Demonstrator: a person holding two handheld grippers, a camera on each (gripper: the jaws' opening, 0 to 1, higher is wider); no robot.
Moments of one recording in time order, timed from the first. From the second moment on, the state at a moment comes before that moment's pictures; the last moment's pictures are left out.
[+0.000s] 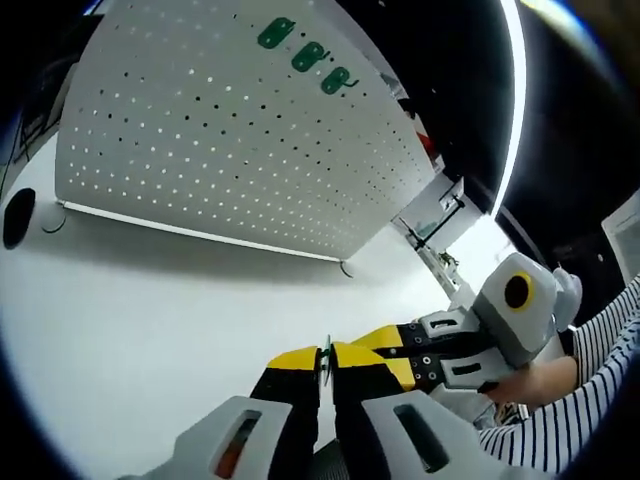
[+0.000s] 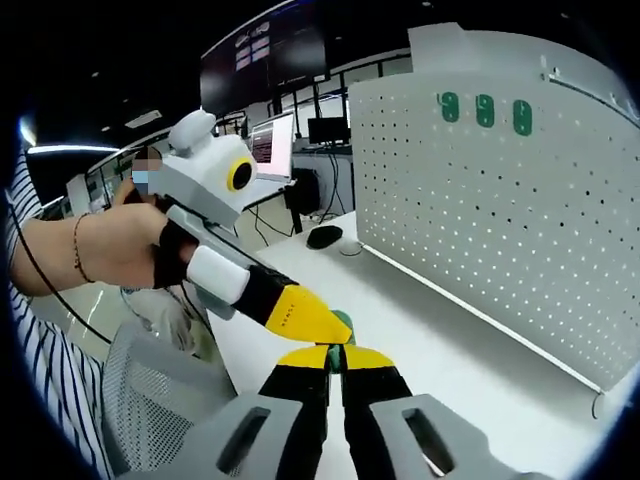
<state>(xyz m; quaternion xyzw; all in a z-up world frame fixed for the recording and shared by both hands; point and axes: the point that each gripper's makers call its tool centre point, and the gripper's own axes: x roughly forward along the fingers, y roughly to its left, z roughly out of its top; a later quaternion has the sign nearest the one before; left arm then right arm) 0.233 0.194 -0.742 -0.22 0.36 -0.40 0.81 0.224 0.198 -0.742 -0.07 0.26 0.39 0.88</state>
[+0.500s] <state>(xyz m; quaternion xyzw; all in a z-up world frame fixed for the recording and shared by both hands) 0.239 0.198 -0.728 -0.19 0.31 -0.41 0.84 0.226 0.188 -0.740 -0.04 0.26 0.38 0.89</state>
